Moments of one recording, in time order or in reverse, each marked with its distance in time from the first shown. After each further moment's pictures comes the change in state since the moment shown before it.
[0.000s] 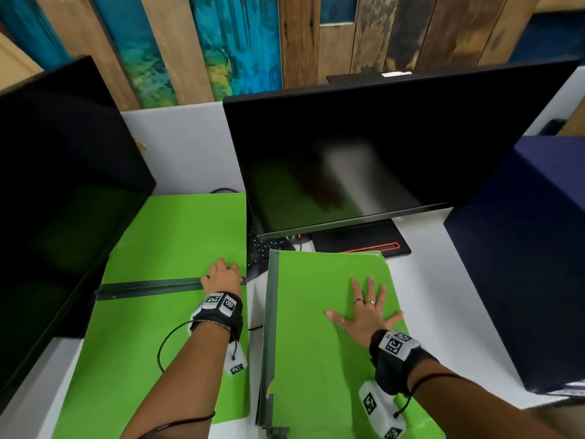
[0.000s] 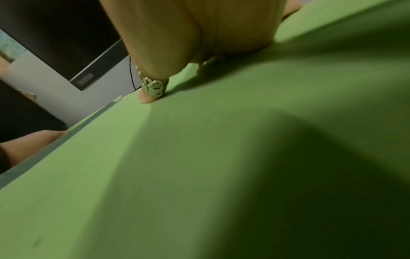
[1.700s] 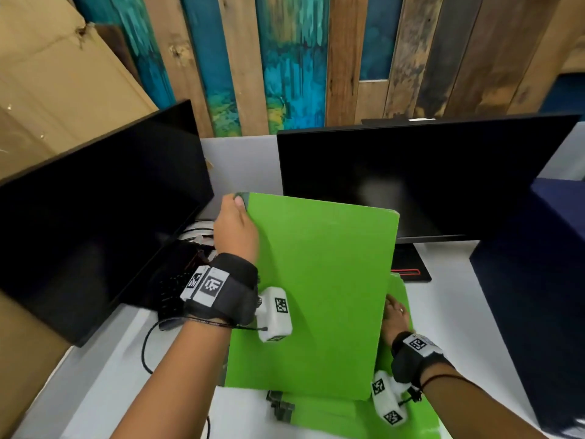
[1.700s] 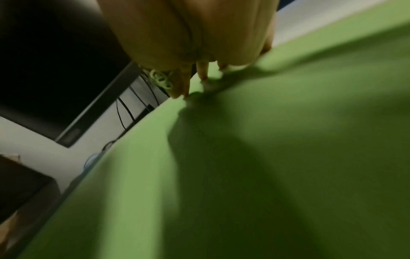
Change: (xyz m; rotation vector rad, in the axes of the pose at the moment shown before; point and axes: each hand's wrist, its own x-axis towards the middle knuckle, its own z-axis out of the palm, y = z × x) left_hand -0.113 0.025 -0.186 -0.890 0.744 -0.094; right_hand 0.003 0.023 -0.023 0.205 0.103 -0.142
